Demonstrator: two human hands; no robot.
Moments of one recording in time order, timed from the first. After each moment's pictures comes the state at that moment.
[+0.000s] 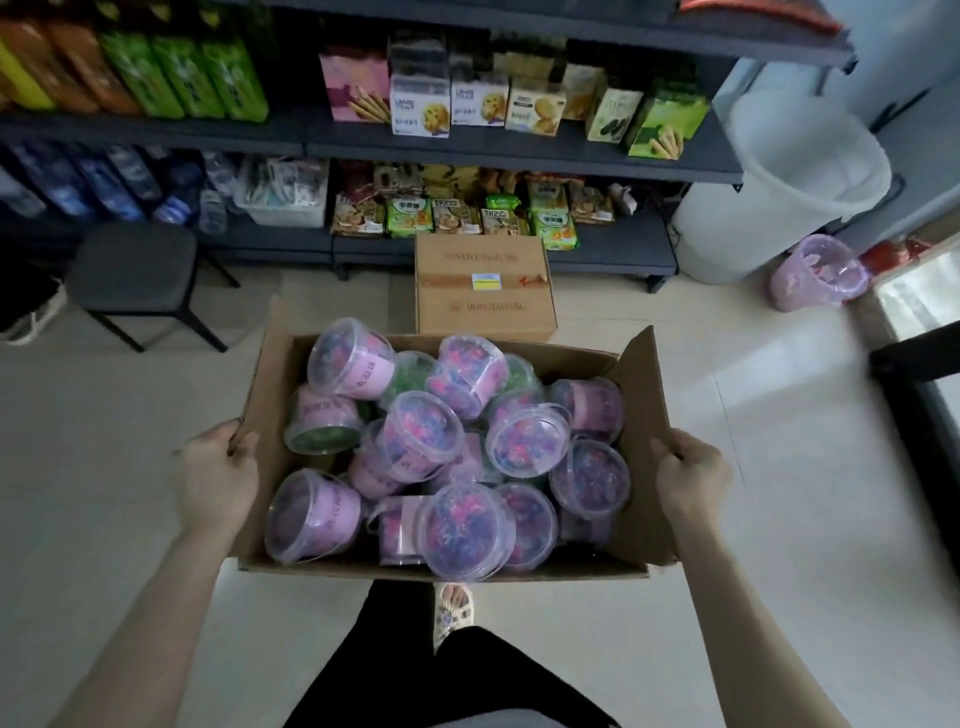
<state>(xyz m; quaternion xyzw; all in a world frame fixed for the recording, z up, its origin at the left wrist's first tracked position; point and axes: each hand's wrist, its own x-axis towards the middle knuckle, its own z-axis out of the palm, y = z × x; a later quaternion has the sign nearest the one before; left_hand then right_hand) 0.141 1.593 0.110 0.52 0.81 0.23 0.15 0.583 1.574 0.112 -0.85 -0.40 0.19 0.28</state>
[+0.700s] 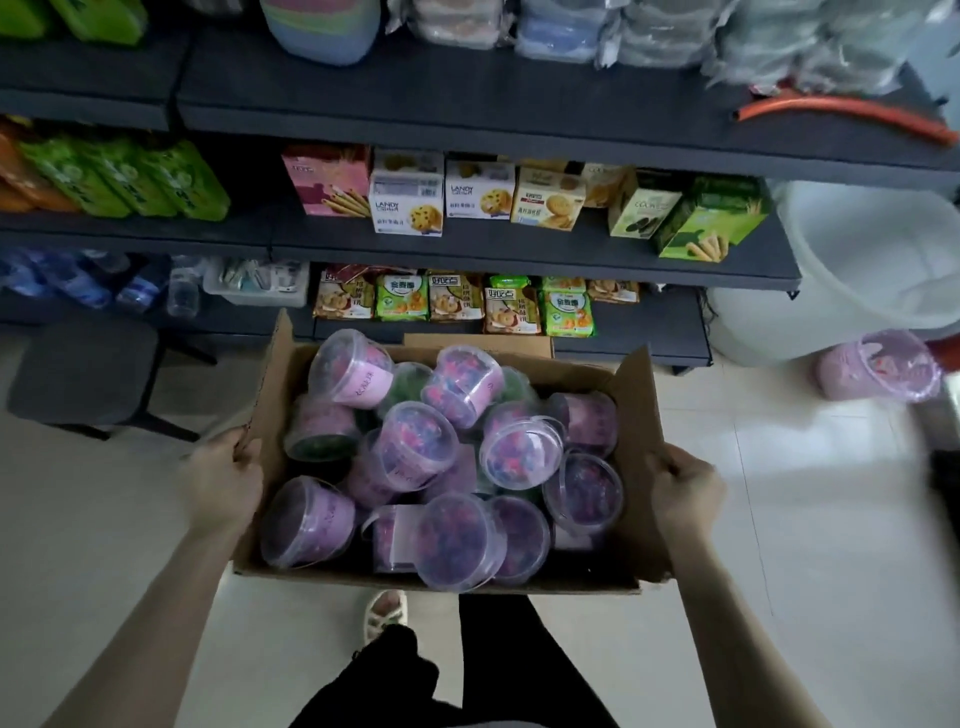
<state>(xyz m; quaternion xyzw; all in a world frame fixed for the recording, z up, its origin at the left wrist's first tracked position) 0.203 1.942 0.088 0.50 0.84 0.16 0.11 0.645 1.934 0.080 -0.83 -0.43 0.21 0.28</state>
